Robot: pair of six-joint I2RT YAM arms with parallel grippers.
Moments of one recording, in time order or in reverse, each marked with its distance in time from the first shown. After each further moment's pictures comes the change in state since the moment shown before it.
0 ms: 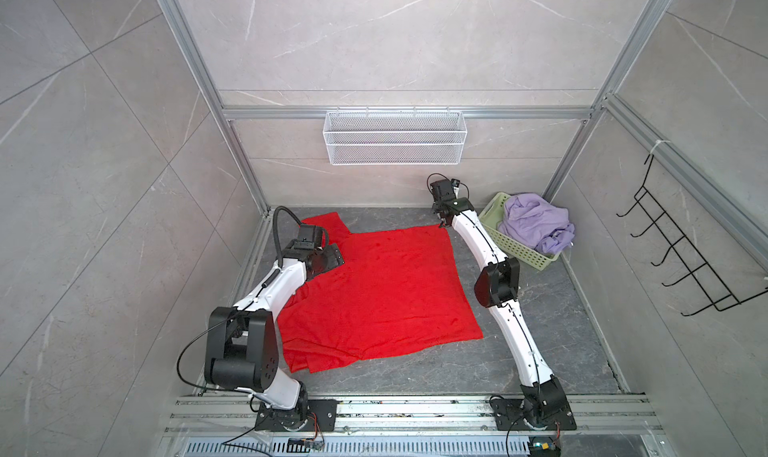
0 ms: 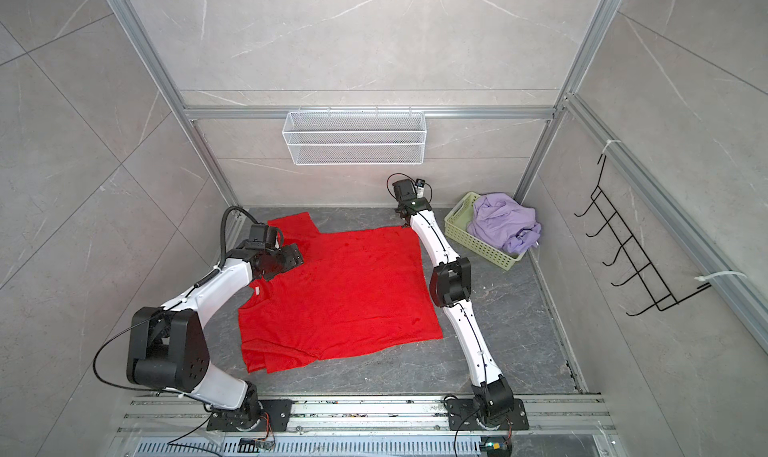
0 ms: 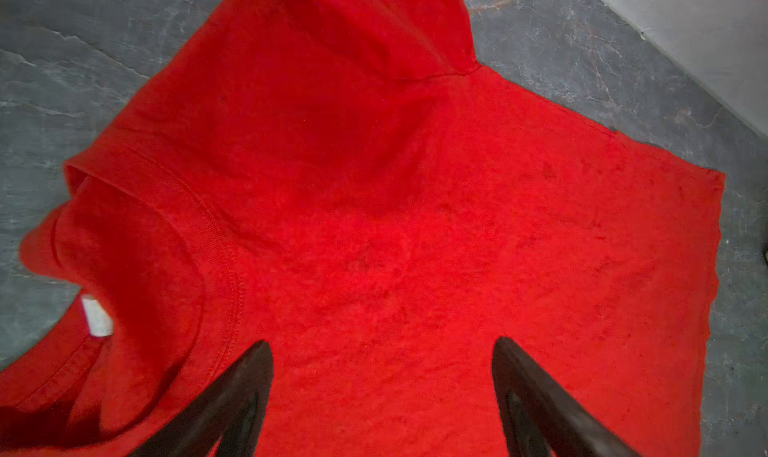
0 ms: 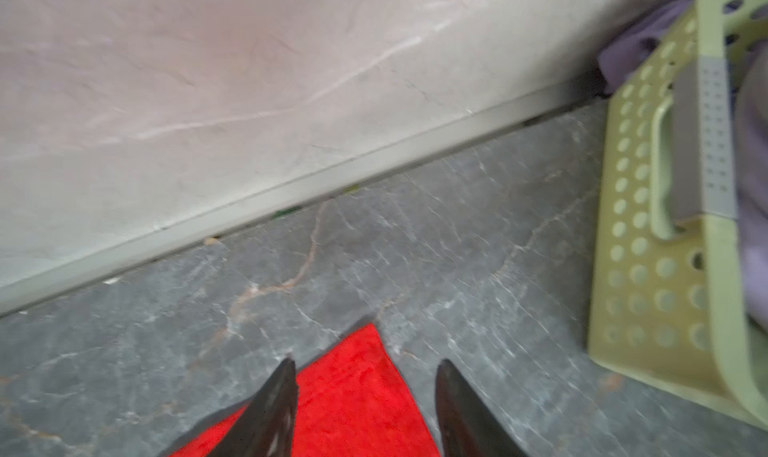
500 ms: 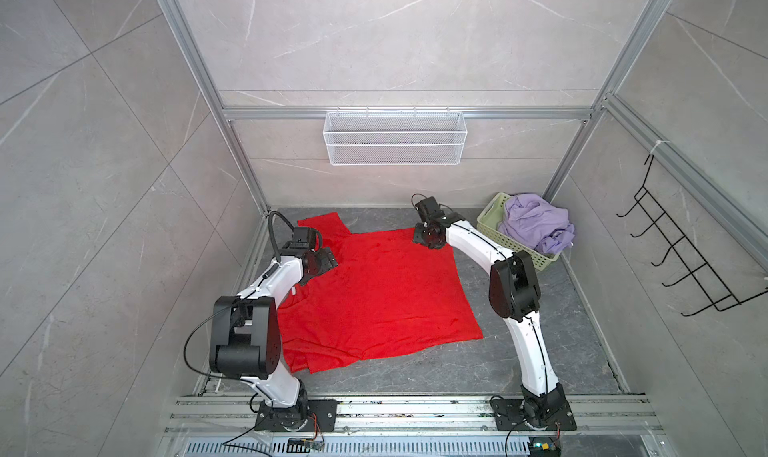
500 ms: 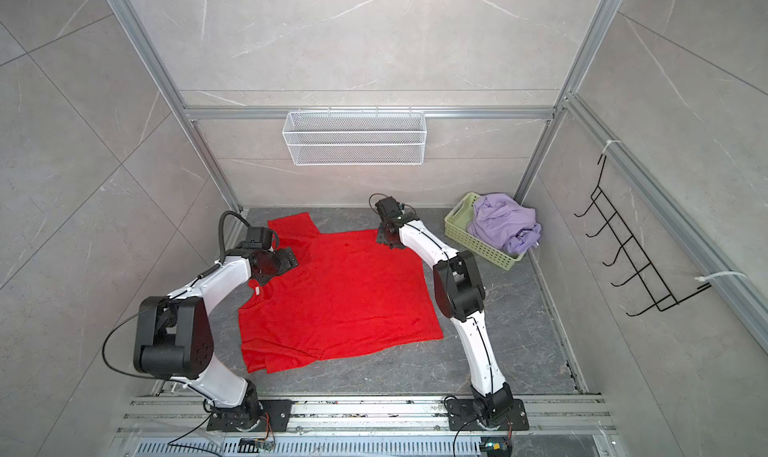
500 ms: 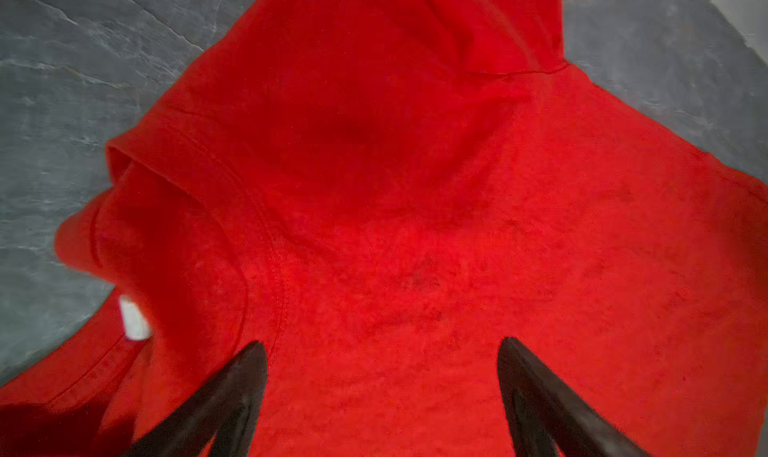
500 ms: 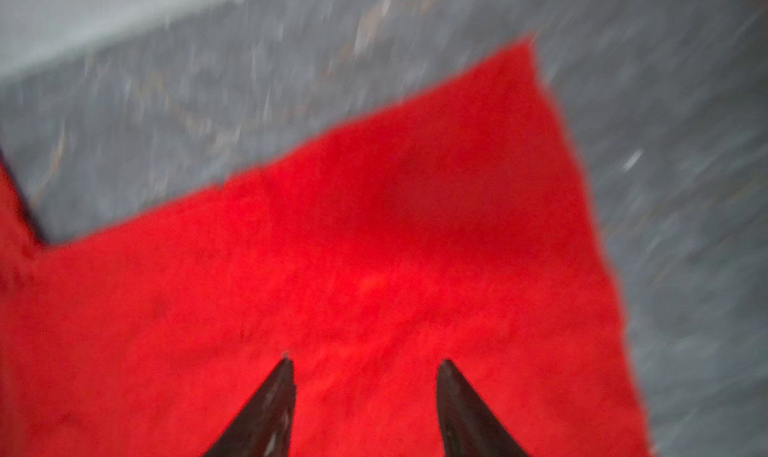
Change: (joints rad) left arm 0.068 0.154 0.039 -0.005 0.021 -0.024; right arm 0.154 -0.492 -0.915 0.271 -0.325 0.152
